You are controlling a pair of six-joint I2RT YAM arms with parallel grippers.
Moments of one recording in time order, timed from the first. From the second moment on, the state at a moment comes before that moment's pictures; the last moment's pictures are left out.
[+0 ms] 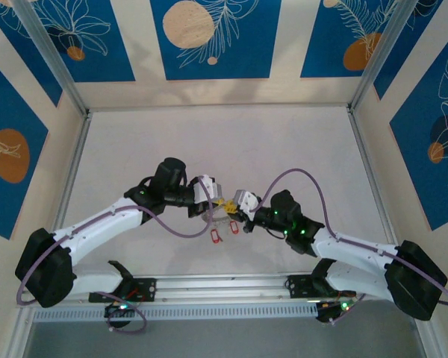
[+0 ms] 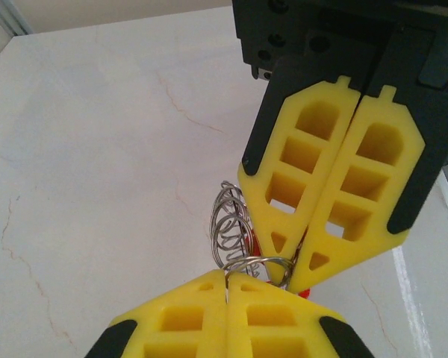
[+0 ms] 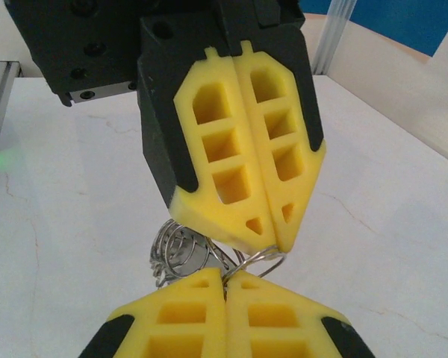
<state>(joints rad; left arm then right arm) -0.69 1.25 0.82 -0.18 0.60 0.59 0.84 1.02 0.37 0.42 -0.28 -0.24</state>
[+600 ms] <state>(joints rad) -0.69 1.23 0.82 -0.21 0.61 0.66 0.73 0.95 0.38 0.25 -0.40 -0.25</state>
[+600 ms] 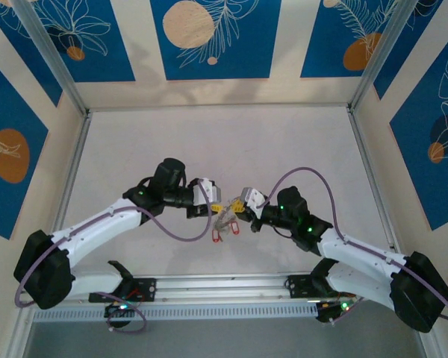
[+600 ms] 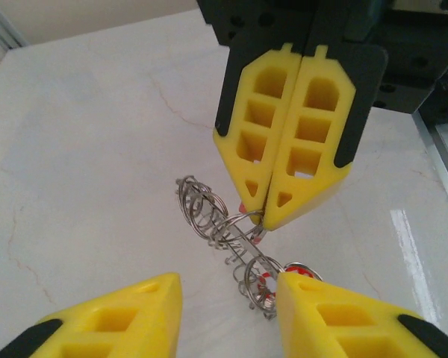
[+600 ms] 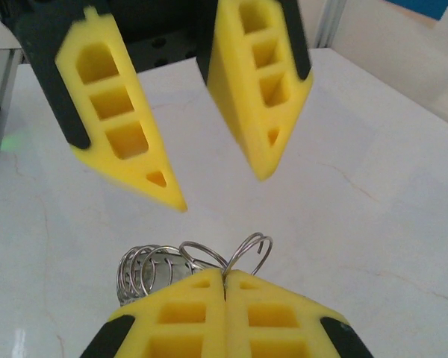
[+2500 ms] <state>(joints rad) -0.72 1.24 0.88 -0.38 0.67 0.81 0.70 1.05 0.49 0.15 -0.67 -0.31</state>
